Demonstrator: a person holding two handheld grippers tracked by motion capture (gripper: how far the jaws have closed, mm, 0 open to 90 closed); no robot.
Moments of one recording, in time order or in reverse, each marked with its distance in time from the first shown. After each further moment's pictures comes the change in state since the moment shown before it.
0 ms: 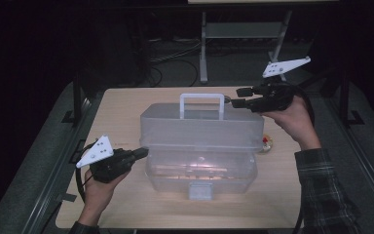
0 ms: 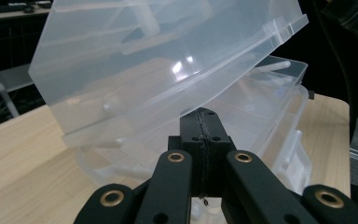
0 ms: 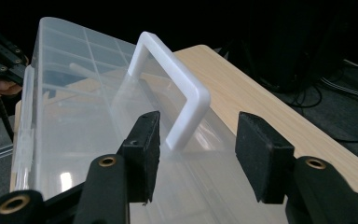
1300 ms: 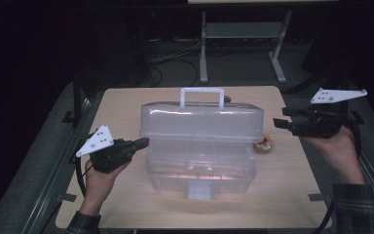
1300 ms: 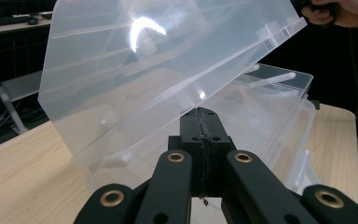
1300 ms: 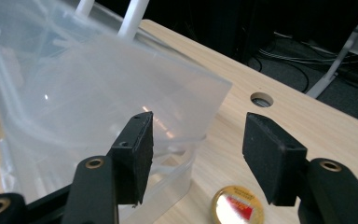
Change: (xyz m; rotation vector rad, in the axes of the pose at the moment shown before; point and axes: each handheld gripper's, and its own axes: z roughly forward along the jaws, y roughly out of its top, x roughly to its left) left arm 0.010 0.017 0.006 -0.020 0.000 0.013; right arm 0.004 -0.086 -0.078 0.010 -0.226 0.113
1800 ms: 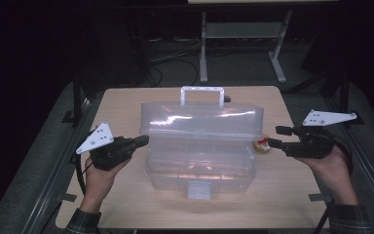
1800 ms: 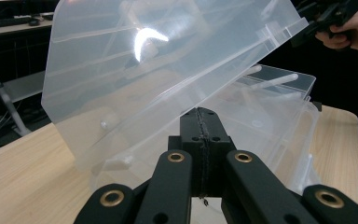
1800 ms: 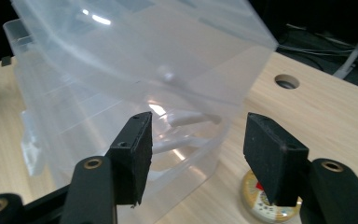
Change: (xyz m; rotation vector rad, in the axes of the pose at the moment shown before) left arm 0.004 0.004 0.002 -0.004 0.000 -0.003; right arm 0.030 -0.034 0.009 0.018 0.035 0.000
